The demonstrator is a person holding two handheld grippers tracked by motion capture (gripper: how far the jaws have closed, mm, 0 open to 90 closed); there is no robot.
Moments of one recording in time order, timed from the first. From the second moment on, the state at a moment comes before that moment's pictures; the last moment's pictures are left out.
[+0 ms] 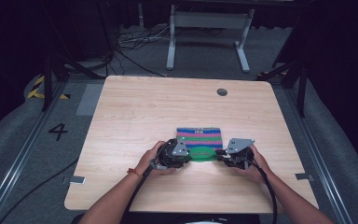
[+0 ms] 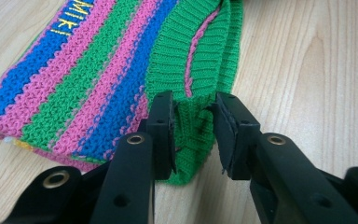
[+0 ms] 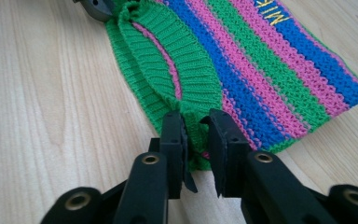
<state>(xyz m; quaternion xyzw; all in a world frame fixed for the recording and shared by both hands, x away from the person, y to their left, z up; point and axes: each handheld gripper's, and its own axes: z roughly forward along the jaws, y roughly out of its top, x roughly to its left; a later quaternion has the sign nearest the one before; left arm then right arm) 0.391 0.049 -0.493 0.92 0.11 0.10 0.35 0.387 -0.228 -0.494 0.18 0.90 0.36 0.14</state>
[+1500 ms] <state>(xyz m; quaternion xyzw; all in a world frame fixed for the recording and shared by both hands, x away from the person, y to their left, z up) 0.373 0.109 -0.458 0.91 0.20 0.15 0.32 0.367 -0.253 -0.465 0.22 0.91 0.31 0.16</state>
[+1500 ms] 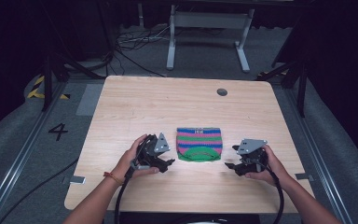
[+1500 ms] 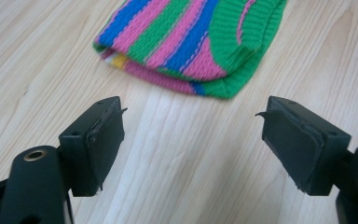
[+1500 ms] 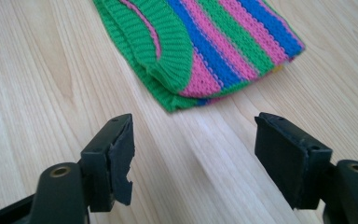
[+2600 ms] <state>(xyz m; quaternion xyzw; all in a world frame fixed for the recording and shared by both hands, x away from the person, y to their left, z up) 0.345 0.209 -0.477 0.90 0.27 0.17 0.29 0.331 -0.339 -0.476 0.29 0.89 0.31 0.20</state>
